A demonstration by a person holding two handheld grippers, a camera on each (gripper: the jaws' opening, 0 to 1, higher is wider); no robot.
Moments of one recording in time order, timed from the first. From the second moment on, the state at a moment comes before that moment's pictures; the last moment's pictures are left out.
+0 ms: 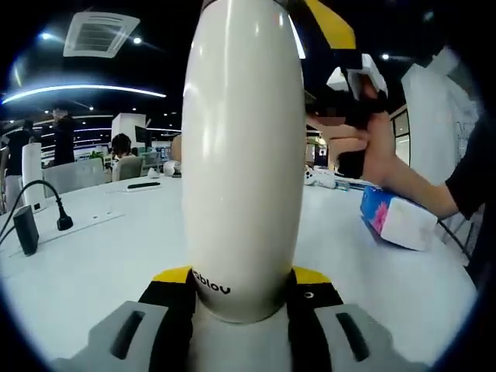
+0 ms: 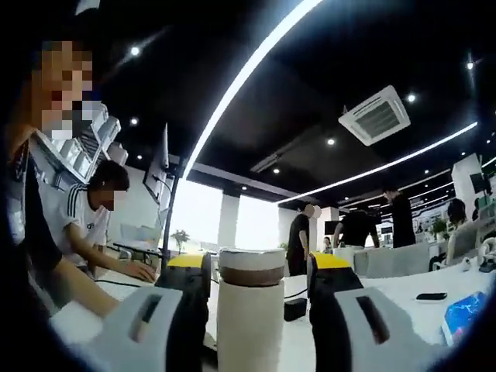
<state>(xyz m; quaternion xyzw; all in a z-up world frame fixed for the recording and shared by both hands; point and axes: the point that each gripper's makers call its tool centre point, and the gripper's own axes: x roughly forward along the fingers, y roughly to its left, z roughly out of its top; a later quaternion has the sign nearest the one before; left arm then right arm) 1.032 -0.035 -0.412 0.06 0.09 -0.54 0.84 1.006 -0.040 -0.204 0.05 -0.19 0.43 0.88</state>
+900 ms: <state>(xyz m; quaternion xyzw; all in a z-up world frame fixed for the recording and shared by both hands) 1.032 -0.033 -0.411 0.06 0.09 -0.53 0.84 1.007 -0.033 -0.217 0.02 -0.17 0.29 0.94</state>
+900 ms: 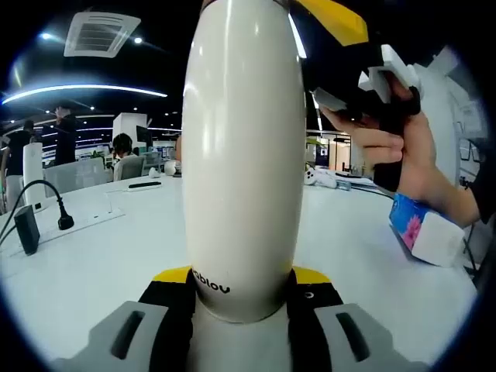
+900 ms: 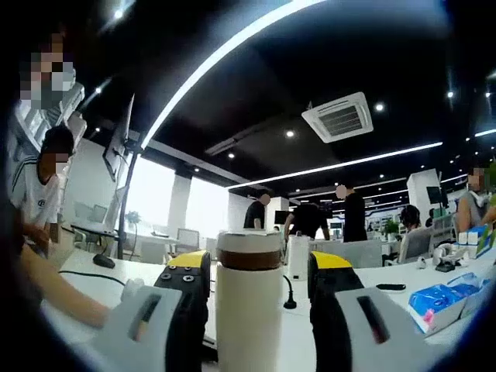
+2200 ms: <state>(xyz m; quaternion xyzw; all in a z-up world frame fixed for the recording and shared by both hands) 1.032 -0.034 -0.411 0.06 0.09 -0.53 0.84 1.020 -0.018 -0.204 0.01 -0.20 0.27 0.94</state>
